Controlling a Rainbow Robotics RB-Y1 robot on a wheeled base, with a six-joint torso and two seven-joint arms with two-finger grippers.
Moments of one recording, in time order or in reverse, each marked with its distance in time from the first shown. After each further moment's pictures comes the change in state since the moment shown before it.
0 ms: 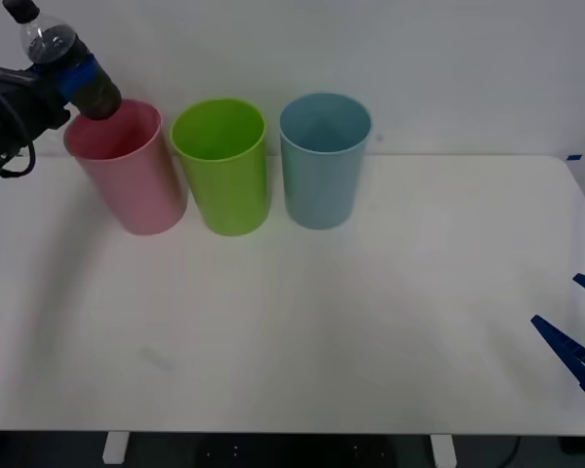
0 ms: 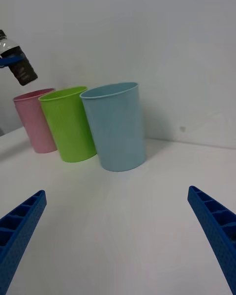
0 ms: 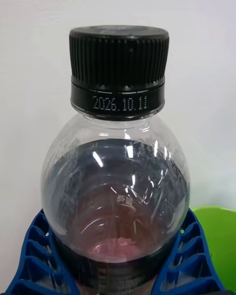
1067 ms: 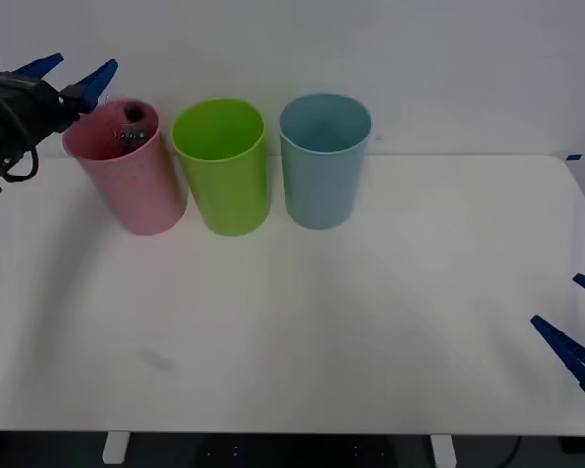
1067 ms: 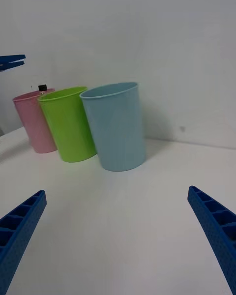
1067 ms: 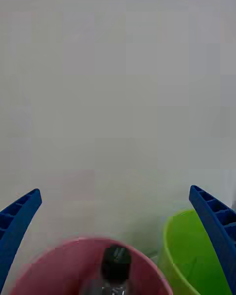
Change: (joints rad) right arm 0.000 0.000 0.000 0.000 0.000 0.000 0.000; left arm 0.021 -0.008 0.002 -0.003 0.070 -0.022 -0.013
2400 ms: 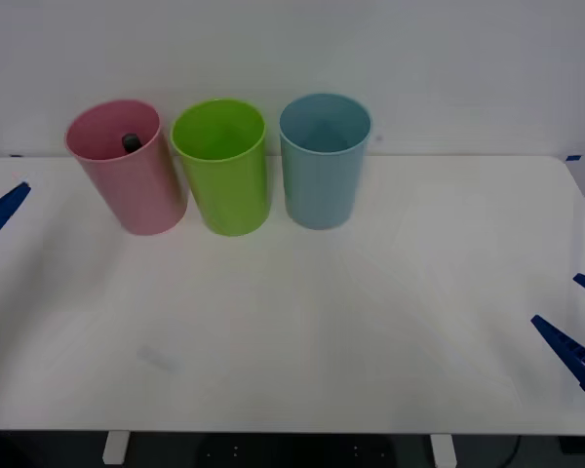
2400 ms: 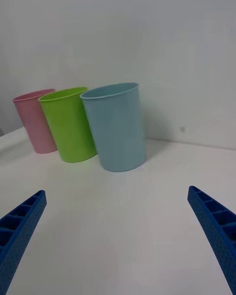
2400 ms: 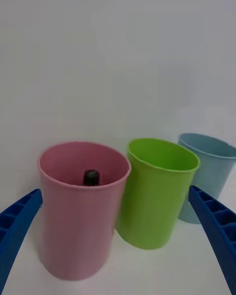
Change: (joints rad) right arm 0.000 0.000 0.000 0.000 0.000 0.000 0.000; left arm 0.628 0.024 0.264 -0.359 0.291 -0.293 -0.111
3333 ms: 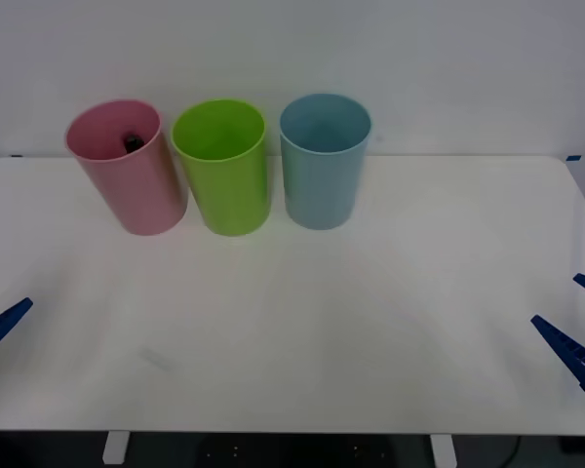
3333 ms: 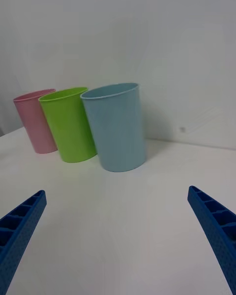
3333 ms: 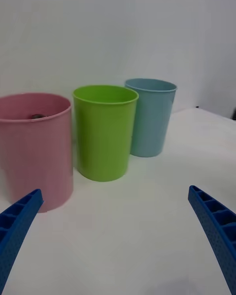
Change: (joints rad) right arm 0.000 0.000 0.000 0.000 0.000 0.000 0.000; left arm 0.246 0.000 0.034 -0.020 0.070 -0.267 -0.232
